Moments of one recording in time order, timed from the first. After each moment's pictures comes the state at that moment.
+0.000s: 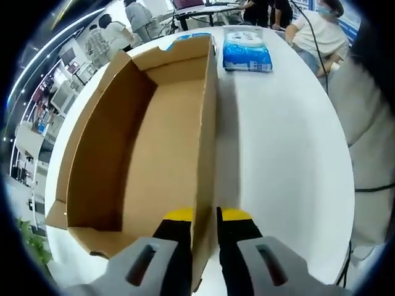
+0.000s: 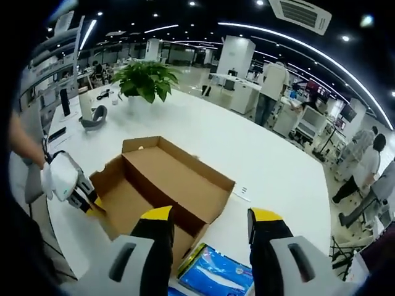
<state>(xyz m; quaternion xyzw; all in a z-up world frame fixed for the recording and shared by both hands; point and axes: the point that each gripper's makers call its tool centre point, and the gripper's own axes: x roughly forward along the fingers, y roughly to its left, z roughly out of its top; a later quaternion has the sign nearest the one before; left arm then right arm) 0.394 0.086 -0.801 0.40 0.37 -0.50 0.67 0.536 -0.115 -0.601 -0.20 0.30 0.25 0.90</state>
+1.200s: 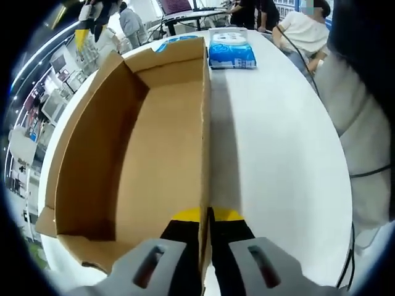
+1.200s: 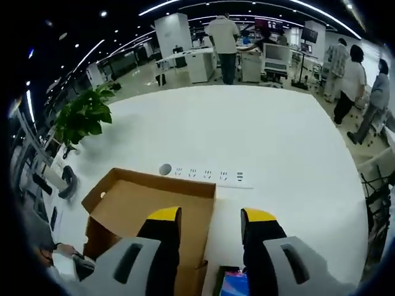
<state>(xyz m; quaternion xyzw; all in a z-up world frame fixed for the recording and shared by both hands) 0.385 0.100 -0.808 0.39 0.36 -0.55 0.65 0.635 -0.115 -0.658 0.02 0.43 0.13 0.89</state>
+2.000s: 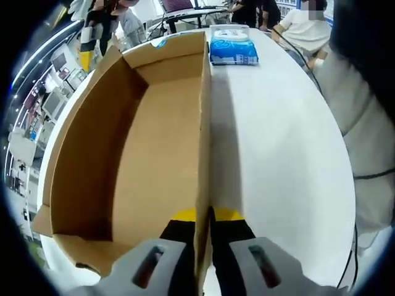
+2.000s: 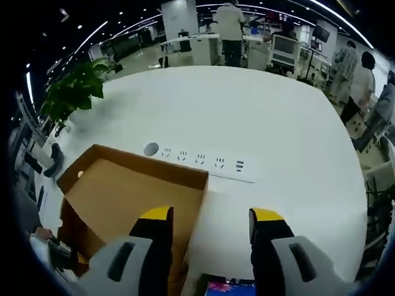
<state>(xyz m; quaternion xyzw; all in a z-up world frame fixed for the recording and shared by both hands) 0.387 0.099 -0.816 0.39 0.36 -0.54 0.65 0.652 -0.120 -0.714 -0.08 0.45 0.16 0.87</state>
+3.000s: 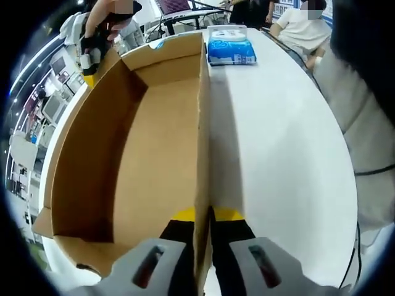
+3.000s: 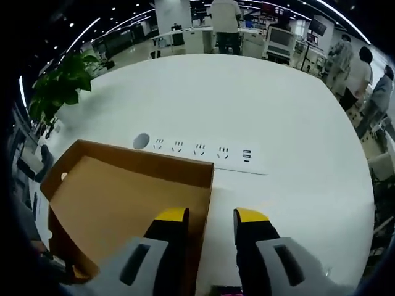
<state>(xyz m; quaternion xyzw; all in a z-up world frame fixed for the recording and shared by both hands) 0.386 0.099 -0.816 0.40 0.35 -0.55 0.65 0.664 -0.109 -0.763 -0.05 0.49 0.11 0.86</state>
